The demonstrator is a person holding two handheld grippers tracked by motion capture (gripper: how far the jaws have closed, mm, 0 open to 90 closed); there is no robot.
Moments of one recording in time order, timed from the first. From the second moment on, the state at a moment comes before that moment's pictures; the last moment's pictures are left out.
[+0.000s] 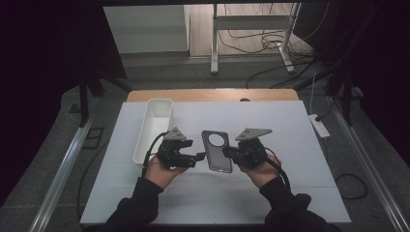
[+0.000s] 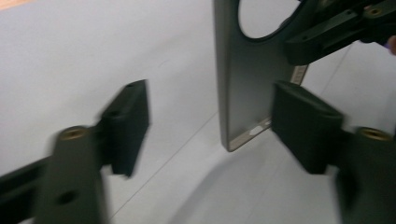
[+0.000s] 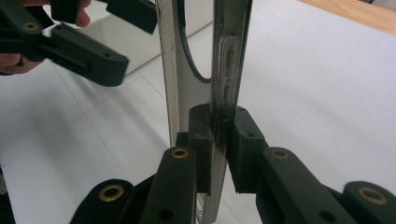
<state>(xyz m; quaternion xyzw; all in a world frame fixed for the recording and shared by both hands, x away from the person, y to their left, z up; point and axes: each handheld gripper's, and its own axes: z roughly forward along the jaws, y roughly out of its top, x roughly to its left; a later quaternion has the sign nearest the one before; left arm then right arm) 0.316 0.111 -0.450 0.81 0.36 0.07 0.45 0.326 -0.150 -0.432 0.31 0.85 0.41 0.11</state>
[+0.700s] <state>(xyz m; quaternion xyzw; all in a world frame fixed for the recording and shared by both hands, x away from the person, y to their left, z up) 0.317 0.114 -0.451 0.80 0.39 0.04 0.45 0.317 -0.138 -0.438 0.30 0.85 0.42 0.08</state>
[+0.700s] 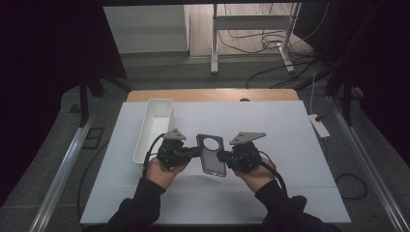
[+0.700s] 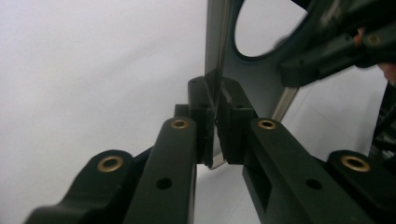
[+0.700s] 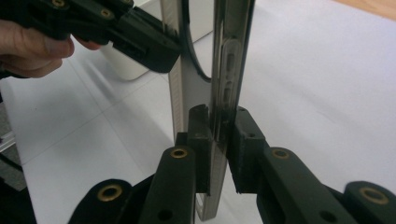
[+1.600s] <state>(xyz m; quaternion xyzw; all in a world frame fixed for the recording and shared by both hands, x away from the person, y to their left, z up) 0.320 0.124 -0.439 0.79 0.42 0.09 0.43 0.308 -0.152 -0.432 0.28 0.87 0.41 0.08</state>
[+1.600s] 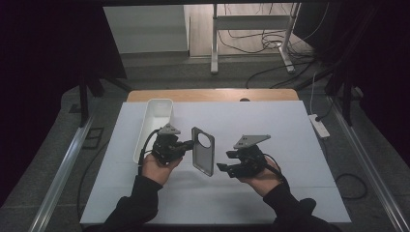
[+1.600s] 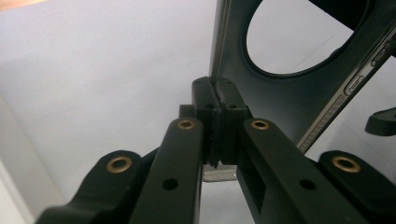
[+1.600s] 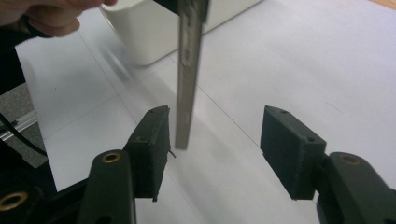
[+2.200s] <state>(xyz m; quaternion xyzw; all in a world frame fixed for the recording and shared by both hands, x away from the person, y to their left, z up) 0.329 0.134 -0.432 0.79 0.43 0.09 0.42 0.304 -0.190 -0.431 0.31 0.86 0.41 0.08</state>
